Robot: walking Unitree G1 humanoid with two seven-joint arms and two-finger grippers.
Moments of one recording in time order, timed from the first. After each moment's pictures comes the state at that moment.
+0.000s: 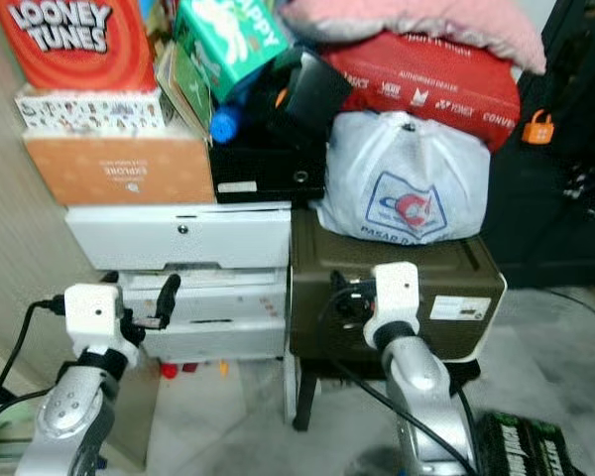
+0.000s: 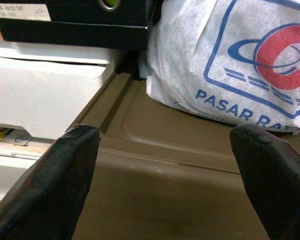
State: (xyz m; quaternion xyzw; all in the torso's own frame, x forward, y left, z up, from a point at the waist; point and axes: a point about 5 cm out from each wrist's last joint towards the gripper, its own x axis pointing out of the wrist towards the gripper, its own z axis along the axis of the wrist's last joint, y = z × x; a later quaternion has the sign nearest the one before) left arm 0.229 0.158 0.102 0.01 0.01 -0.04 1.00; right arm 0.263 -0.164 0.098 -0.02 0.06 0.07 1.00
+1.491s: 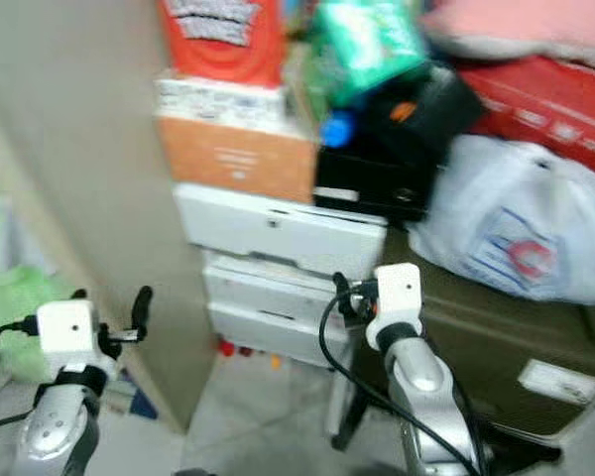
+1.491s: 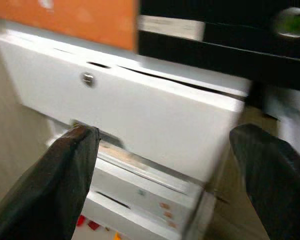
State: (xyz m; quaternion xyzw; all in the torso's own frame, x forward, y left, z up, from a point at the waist) left arm 0.212 0.182 0.095 0.02 0.03 0.05 1.00; right arm 0.262 -0.162 0.098 -0.02 0.06 0.08 0.99
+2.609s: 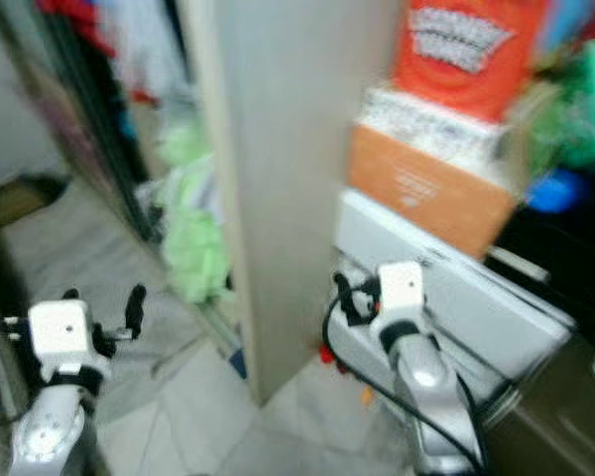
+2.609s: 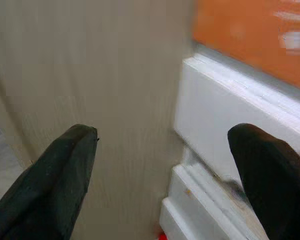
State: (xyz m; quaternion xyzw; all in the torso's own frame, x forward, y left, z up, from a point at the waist) left arm 0.209 0.187 0.098 0.03 0.02 0.07 1.00; right arm 0.265 -0.166 0.095 -0.02 0.07 0.10 0.99
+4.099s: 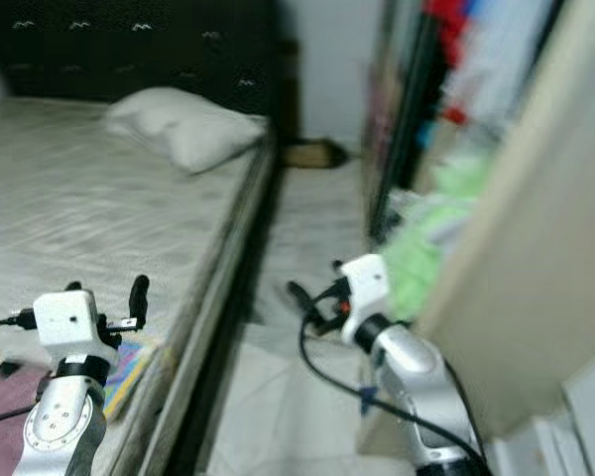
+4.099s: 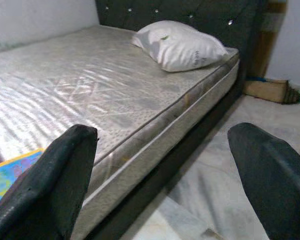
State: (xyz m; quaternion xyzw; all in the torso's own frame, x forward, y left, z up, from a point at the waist) left arm 0.218 0.176 0.104 0.01 0.01 0.08 1.00; right arm 0.268 -0.141 0.107 0.01 0.07 0.25 0.97
